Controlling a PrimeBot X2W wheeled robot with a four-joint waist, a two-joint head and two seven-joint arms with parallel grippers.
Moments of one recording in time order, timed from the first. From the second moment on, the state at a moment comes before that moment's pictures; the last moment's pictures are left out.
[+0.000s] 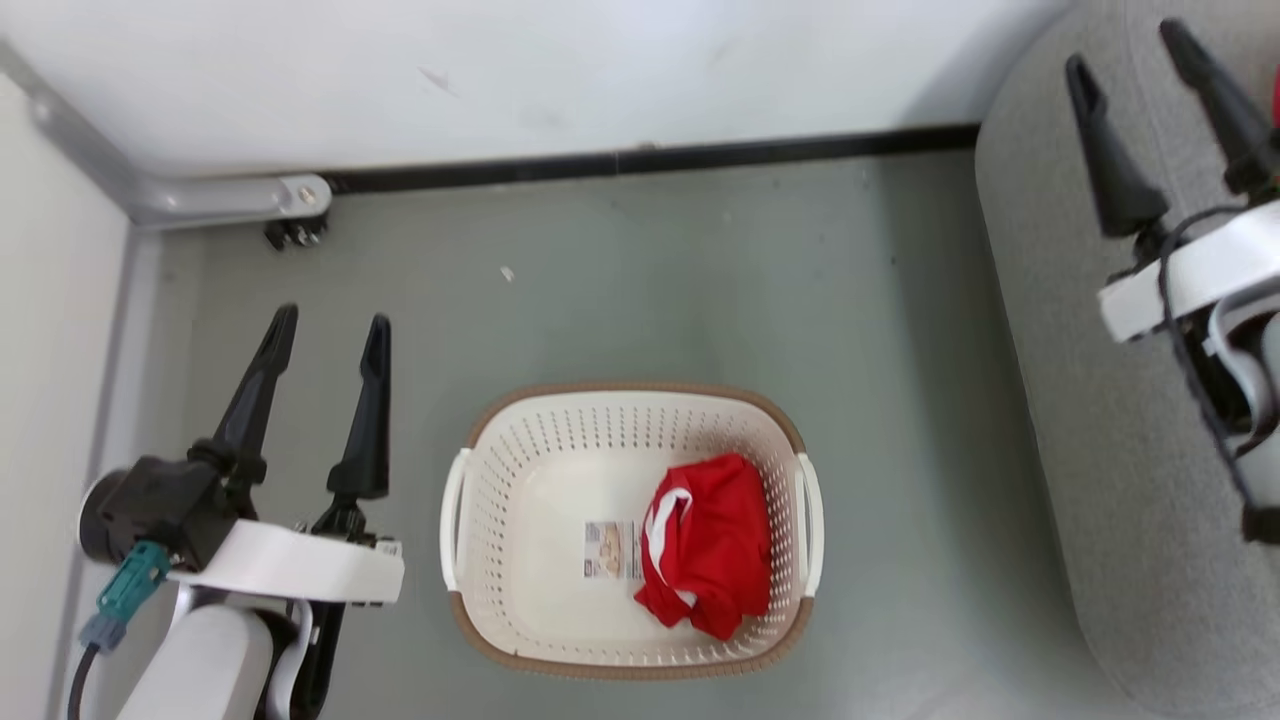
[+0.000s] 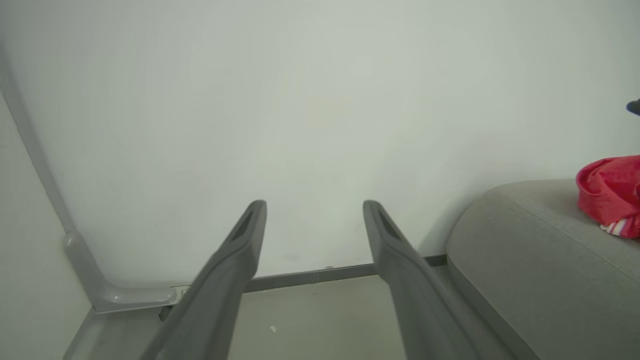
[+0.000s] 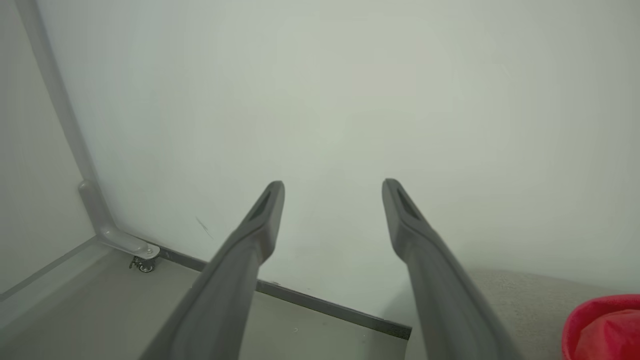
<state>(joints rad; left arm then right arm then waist) -0.26 0.22 -0.26 -0.06 -0.47 0.11 -0.24 -0.69 -0.36 0.23 0.30 0.27 0.12 -0.26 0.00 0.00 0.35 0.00</state>
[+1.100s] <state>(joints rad) 0.00 0.20 -0.10 -0.04 -0.45 0.06 -0.25 -0.19 -0.19 0.01 0.15 0.19 0.12 -0.26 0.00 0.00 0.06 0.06</state>
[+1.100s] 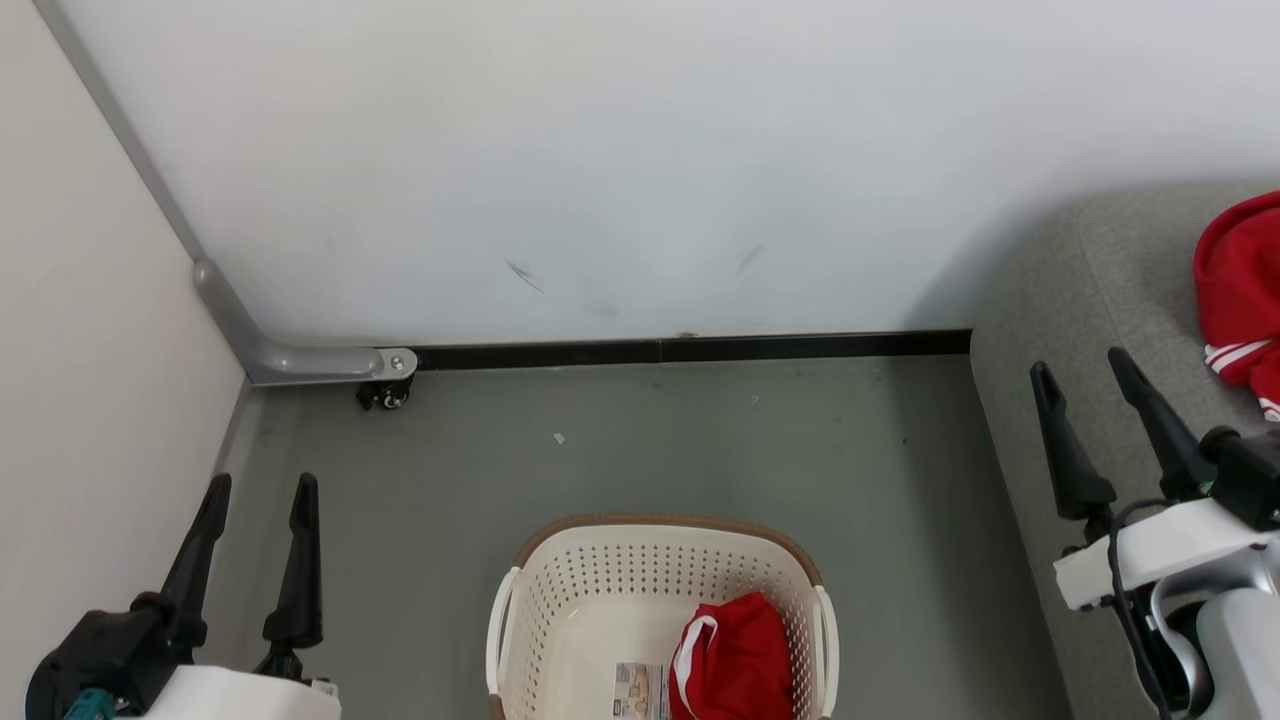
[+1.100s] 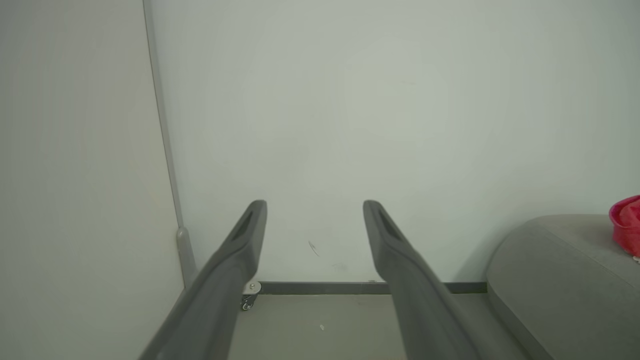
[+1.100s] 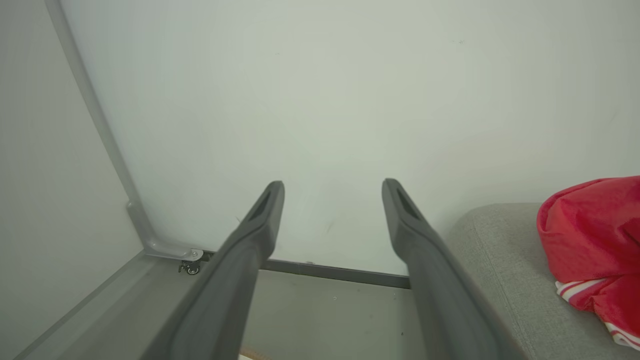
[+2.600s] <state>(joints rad) 0.13 0.16 -0.04 -0.02 -0.38 -0.03 -0.25 -0.04 -0.16 0.02 0.07 0.17 0.12 -0.26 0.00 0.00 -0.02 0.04</state>
